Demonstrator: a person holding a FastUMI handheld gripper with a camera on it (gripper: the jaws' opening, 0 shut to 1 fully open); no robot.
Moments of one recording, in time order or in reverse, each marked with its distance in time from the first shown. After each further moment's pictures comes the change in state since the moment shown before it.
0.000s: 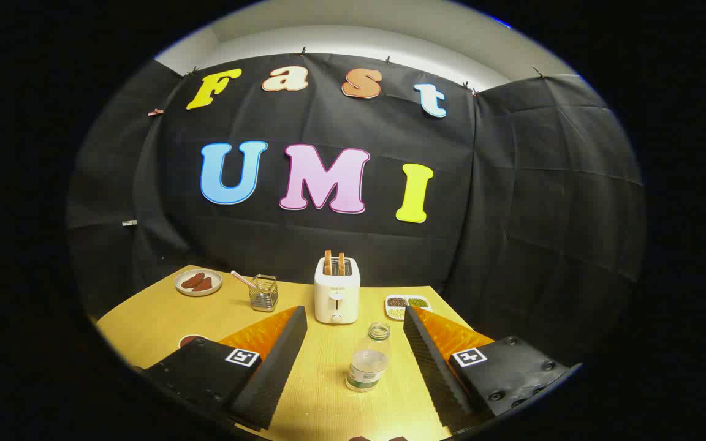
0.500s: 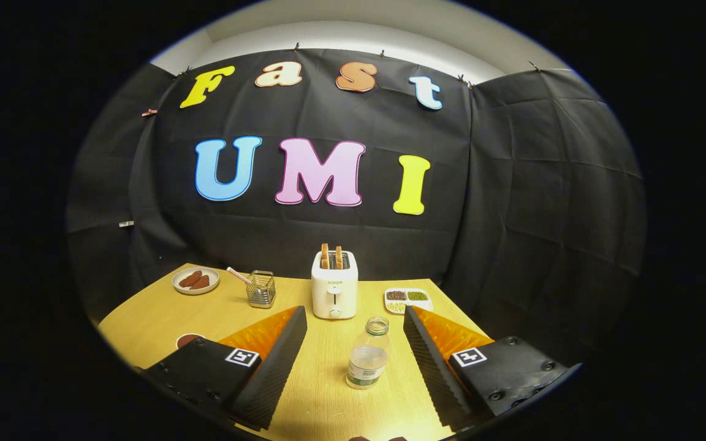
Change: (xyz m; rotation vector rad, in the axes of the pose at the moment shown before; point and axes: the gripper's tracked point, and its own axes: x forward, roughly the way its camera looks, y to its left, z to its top) arm 0.007 -0.001 -0.010 0.020 0.029 -0.001
